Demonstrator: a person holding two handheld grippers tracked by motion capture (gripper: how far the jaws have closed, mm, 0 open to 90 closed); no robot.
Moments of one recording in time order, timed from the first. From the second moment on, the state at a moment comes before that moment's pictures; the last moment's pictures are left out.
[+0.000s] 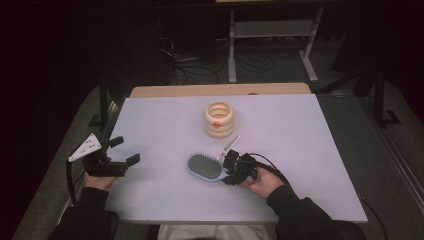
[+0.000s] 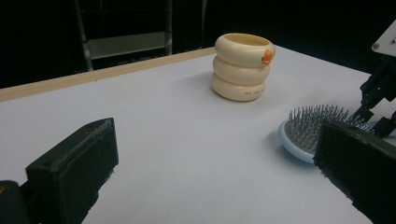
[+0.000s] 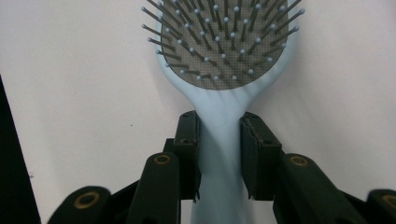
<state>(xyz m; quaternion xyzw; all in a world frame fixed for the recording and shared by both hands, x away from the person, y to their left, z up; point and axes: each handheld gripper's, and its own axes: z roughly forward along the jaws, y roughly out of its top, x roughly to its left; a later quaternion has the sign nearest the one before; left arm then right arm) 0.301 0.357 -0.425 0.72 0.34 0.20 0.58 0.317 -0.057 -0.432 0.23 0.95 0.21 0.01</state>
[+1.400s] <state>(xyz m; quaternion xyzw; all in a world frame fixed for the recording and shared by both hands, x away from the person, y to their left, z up) 0.302 0.356 -0.425 0.72 0.34 0.20 0.57 0.326 -0.080 -0.381 0.24 0.93 0.29 0.05</state>
